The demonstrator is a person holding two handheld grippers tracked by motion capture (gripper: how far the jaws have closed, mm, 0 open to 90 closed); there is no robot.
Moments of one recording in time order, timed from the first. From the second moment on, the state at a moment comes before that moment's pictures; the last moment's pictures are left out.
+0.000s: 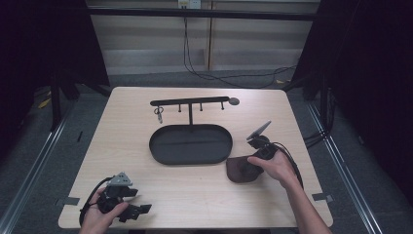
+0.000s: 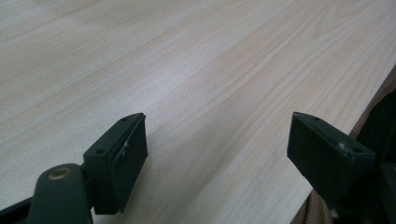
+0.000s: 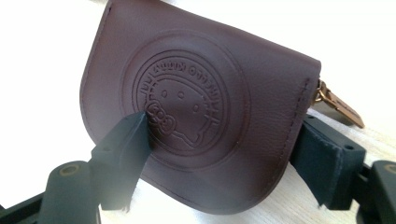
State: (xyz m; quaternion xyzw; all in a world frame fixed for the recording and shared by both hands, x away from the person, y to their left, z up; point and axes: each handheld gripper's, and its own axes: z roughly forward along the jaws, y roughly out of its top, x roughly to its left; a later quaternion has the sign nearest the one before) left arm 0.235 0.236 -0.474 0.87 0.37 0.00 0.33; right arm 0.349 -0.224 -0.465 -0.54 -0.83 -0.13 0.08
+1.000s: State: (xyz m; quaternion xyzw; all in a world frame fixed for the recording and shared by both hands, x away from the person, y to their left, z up) left arm 0.236 0.235 -0.476 0.87 0.36 0.00 0.33; right arm 0.345 -0.237 -0.426 -0.56 -0.82 -0.13 0.02
